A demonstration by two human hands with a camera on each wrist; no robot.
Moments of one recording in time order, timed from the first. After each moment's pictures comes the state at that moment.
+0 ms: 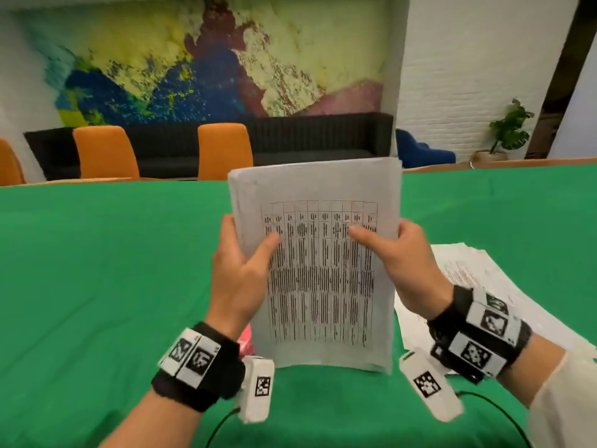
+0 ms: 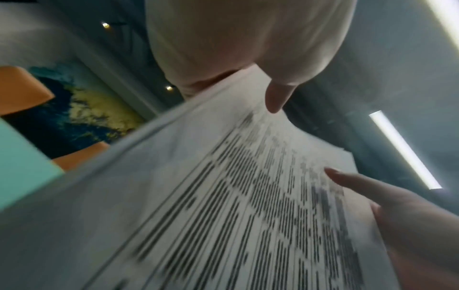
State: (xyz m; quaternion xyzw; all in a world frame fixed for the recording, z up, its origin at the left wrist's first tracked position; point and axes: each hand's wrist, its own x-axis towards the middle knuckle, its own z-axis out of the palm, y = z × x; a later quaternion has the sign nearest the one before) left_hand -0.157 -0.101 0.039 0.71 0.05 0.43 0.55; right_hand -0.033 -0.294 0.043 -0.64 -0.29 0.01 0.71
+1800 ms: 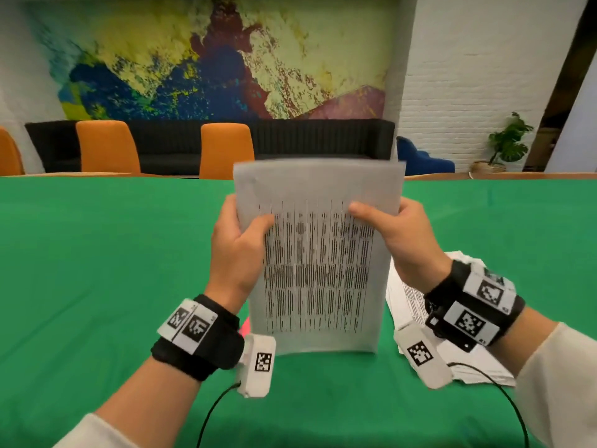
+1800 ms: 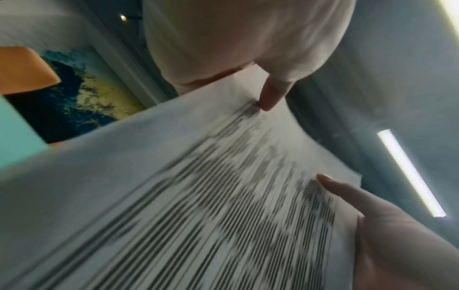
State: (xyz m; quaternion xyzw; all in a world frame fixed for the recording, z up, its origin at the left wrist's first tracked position) left_hand -0.141 -0.087 0.057 0.67 0.04 0.43 0.60; right_hand -0.016 -0.289 0.075 -0.61 -0.32 0.02 0.72
